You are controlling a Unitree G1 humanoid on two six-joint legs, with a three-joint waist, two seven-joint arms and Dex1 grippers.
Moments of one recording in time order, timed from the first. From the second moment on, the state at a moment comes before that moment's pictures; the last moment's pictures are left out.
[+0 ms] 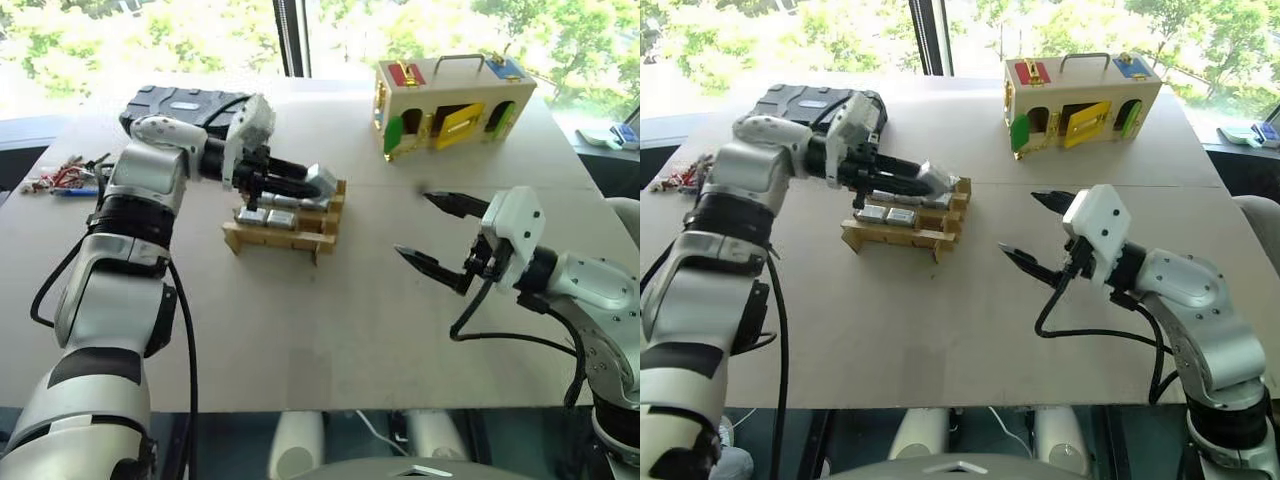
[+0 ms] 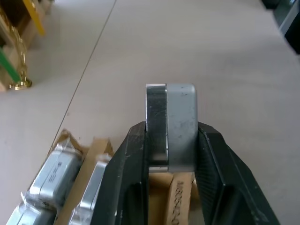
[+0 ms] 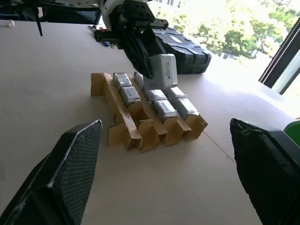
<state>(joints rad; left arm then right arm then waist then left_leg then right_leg) -1.17 0.70 -0.33 0.86 -0.28 0.09 -1.60 -0.25 -0.53 -0.07 -0.74 0.43 0.63 0.73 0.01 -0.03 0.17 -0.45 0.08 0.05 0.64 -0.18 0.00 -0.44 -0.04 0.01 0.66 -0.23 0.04</state>
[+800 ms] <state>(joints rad) -1.26 0.63 -0.42 1.17 -0.03 -0.27 -1.61 -0.15 -0.61 -0.09 -0.78 0.46 0.58 0.67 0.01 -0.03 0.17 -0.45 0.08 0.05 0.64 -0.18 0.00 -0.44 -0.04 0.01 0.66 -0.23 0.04</state>
